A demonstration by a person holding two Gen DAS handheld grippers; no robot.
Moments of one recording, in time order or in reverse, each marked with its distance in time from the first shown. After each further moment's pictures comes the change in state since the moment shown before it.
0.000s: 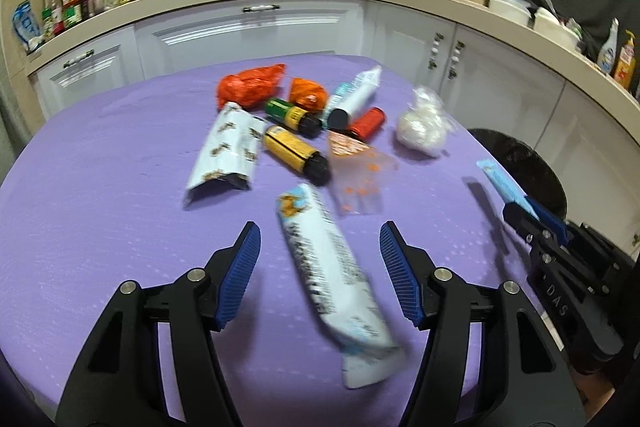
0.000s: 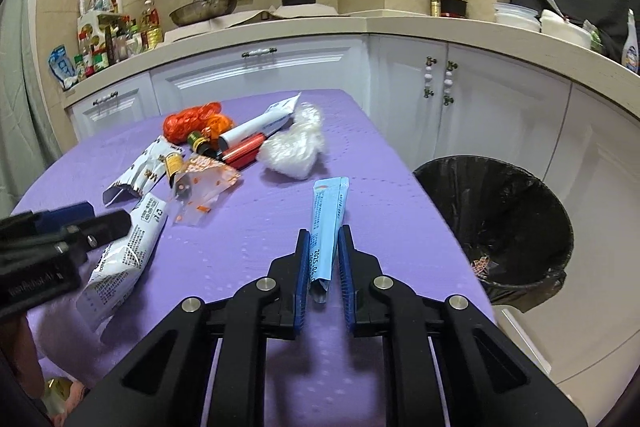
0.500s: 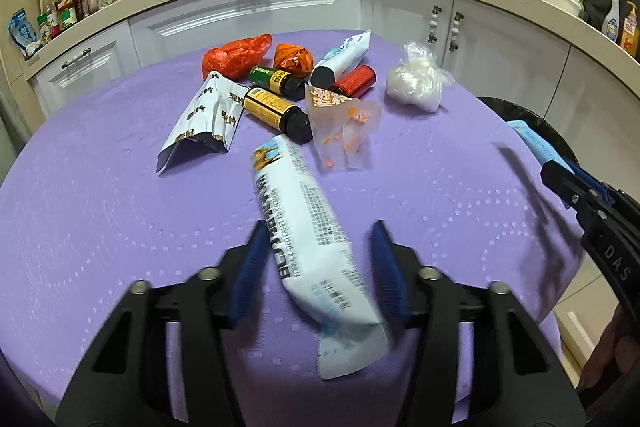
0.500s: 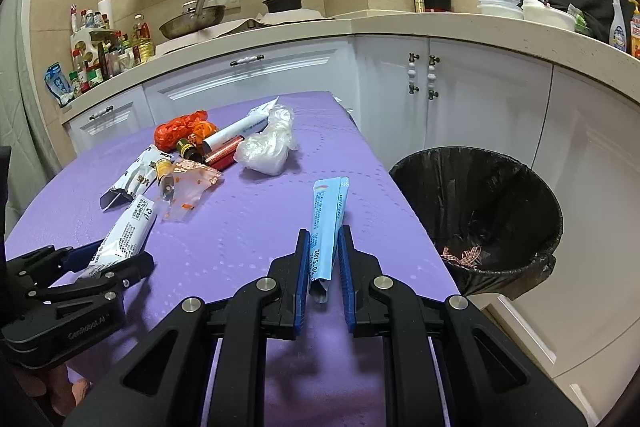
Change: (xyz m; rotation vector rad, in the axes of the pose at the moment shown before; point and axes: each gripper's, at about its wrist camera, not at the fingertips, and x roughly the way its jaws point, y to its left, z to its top) left arm 0.020 -0.016 -0.026 0.040 0.040 0.043; right arm -0.009 -0.019 -0.008 0.042 -0.011 0.003
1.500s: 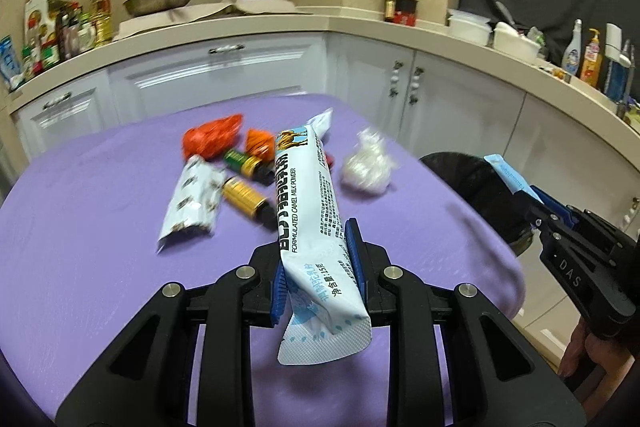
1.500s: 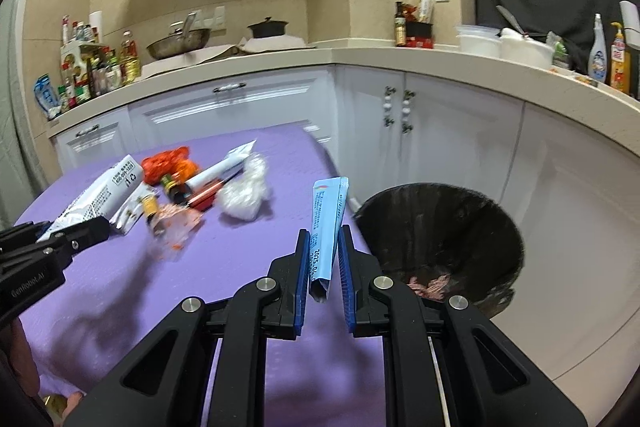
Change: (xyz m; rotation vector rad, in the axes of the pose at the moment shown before) left arm -0.048 -0.009 0.048 0.028 -0.164 -0.139; right arm -0.029 -0.020 0.032 -0.008 -0.086 -0.102
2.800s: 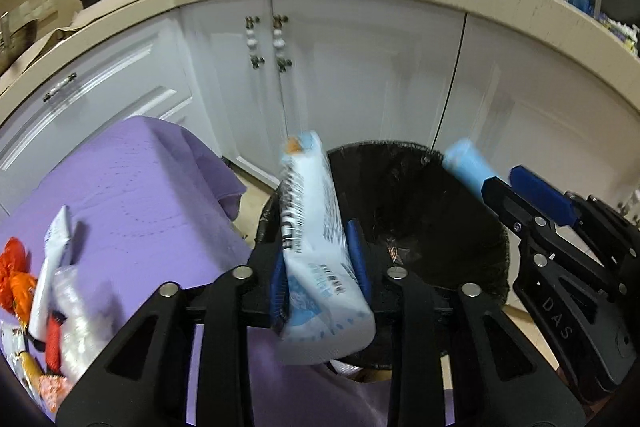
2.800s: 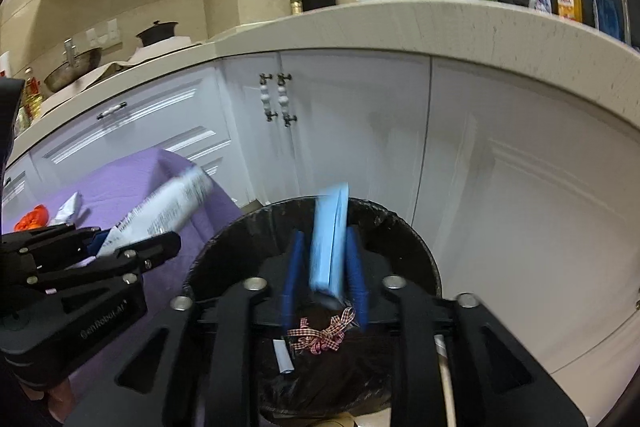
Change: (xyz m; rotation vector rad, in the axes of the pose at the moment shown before) left arm 0.201 -0.192 0.068 0.280 0.181 -0.196; right arm 0.107 -0.150 0.027 0.175 0.063 -0.201
